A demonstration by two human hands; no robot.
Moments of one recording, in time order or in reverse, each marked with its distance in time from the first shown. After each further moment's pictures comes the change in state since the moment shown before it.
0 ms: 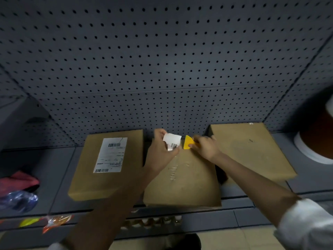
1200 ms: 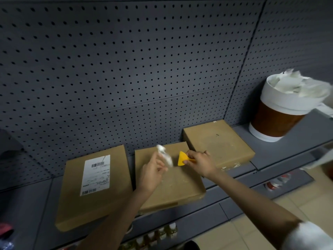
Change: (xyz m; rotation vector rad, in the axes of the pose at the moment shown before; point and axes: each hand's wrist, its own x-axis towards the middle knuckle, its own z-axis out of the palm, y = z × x) left_hand -0.044 -0.013 0.005 0.267 -0.203 0.100; right_hand -0.109 -0.008 -0.011 0.091 0.120 0.123
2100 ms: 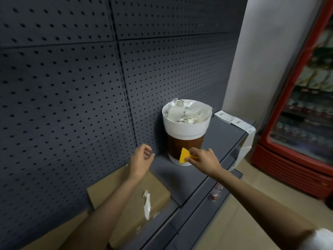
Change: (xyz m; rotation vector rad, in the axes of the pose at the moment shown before) left_hand 0.187 0.261 0.229 -0.055 -0.104 0.378; right_hand -0.061 0.306 -0.190 -0.041 0.299 0.353
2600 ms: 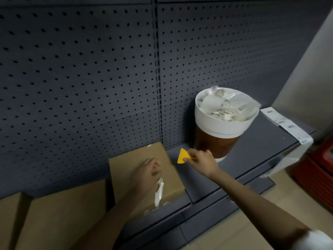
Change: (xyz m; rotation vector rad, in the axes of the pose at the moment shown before) left_hand -0.061 -0.065 0.019 0.224 -0.065 -0.193; right_hand 0.060 -0.012 0.079 0.102 -0.202 -0.214
